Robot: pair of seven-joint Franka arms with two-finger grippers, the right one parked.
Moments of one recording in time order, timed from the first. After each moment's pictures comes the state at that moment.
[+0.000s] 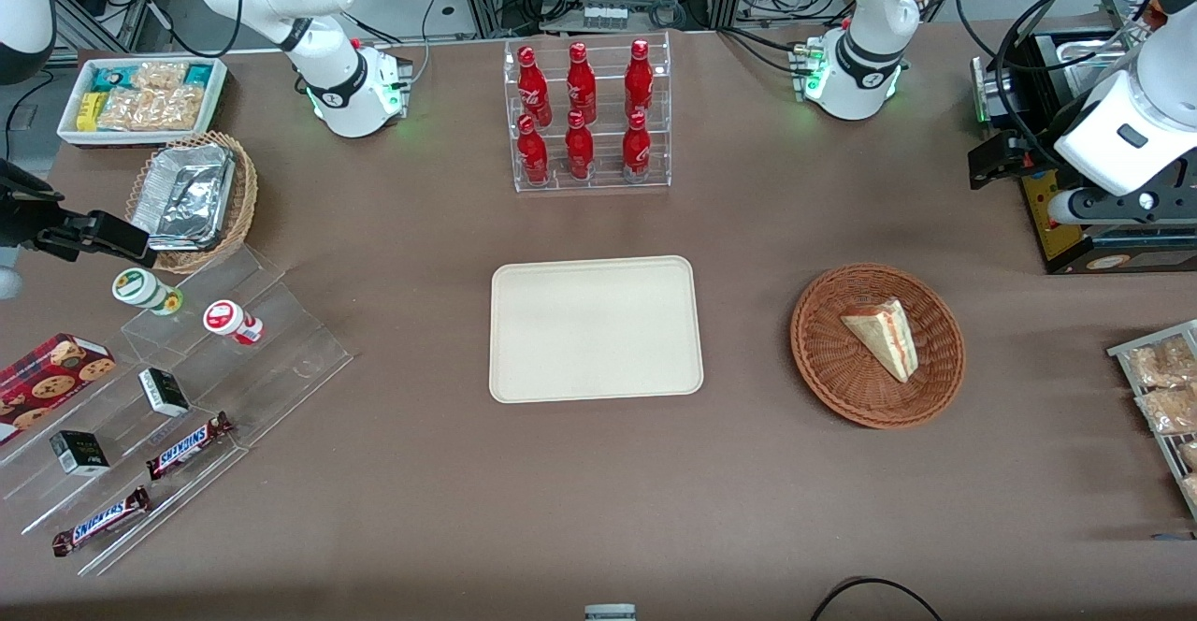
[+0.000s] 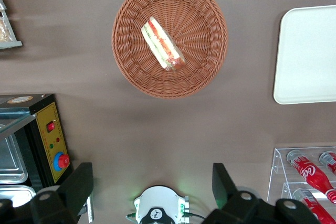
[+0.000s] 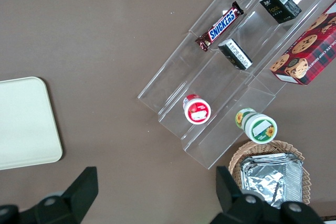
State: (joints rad) arm -0.02 0.02 -0.10 -1.50 0.02 1.34 -0.08
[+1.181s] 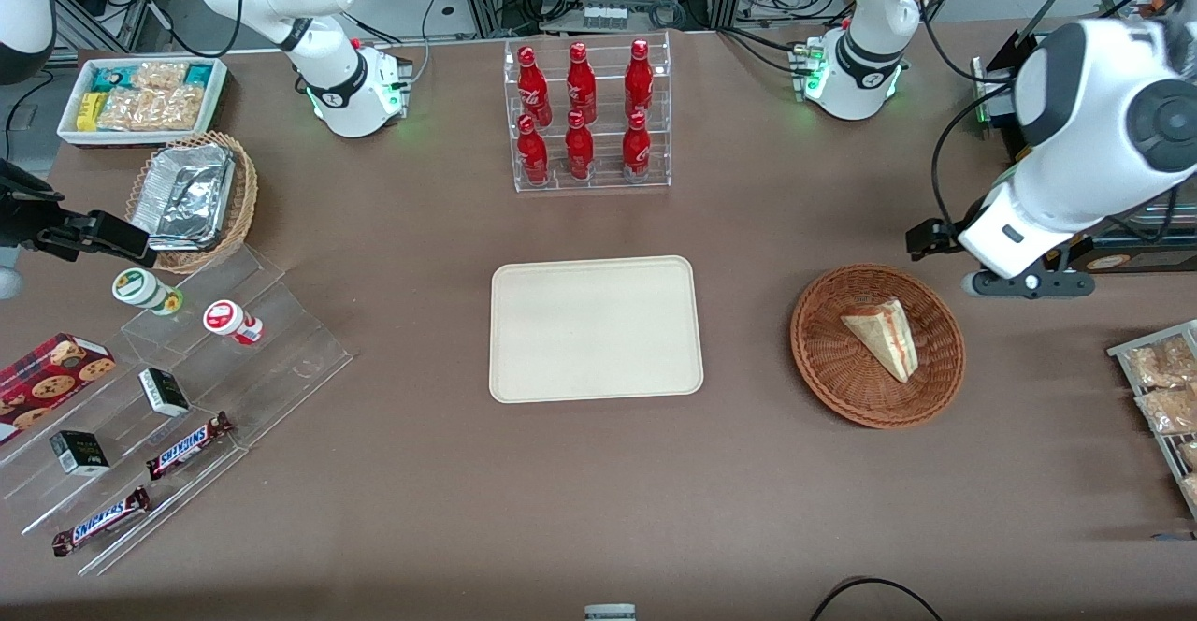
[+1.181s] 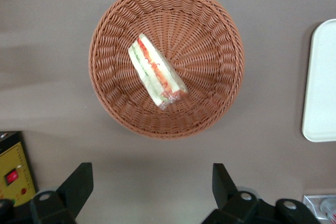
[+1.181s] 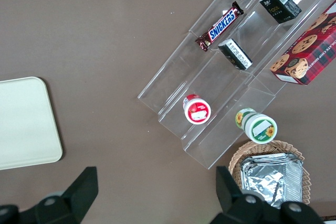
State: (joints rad) arm -0.02 0.00 -0.10 -1.96 0.02 1.84 -0.08
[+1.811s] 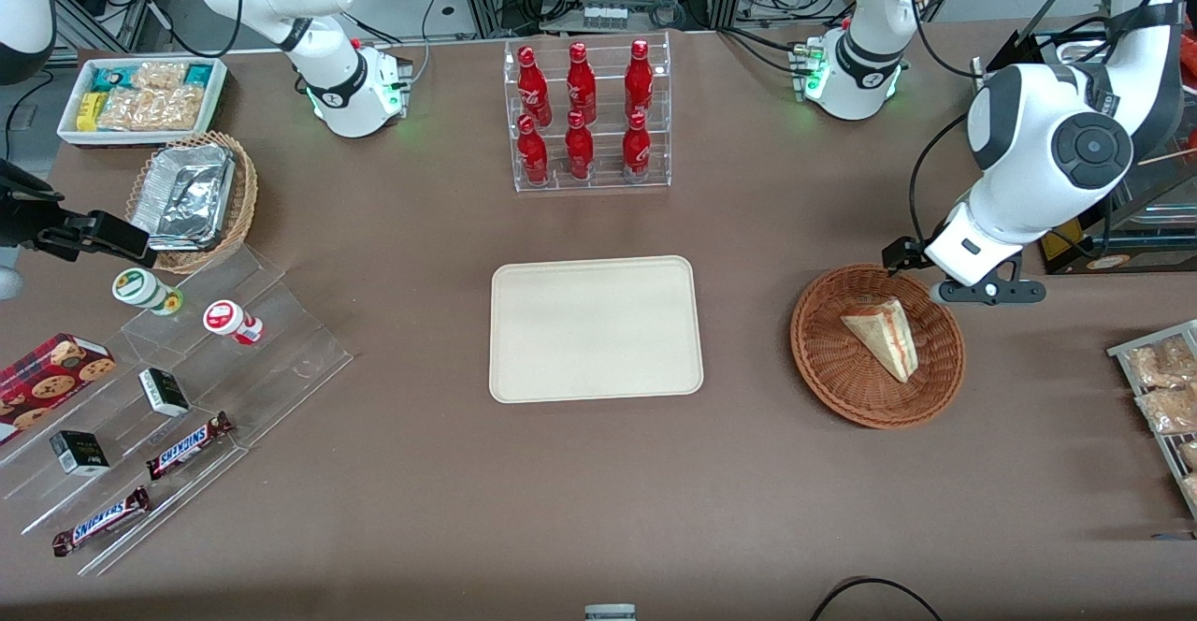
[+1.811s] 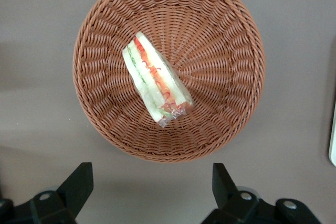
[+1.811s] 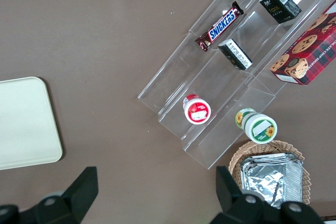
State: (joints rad) arm -0.02 -0.02 -0.09 -2.17 0.02 2.08 -0.14
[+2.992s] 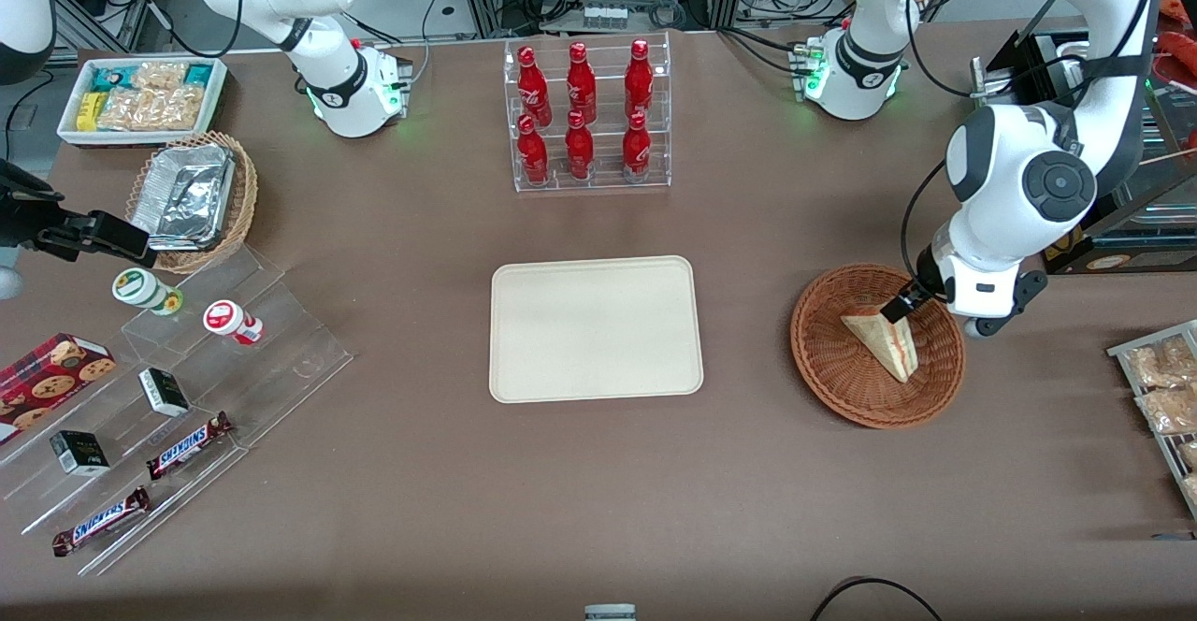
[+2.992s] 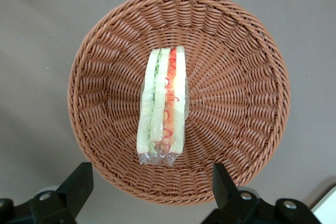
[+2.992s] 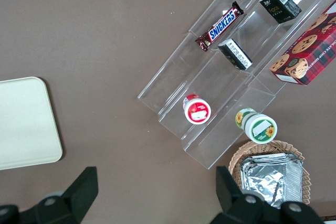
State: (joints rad) arm -0.02 0.10 -0.09 -2.19 0.02 2.26 -0.79
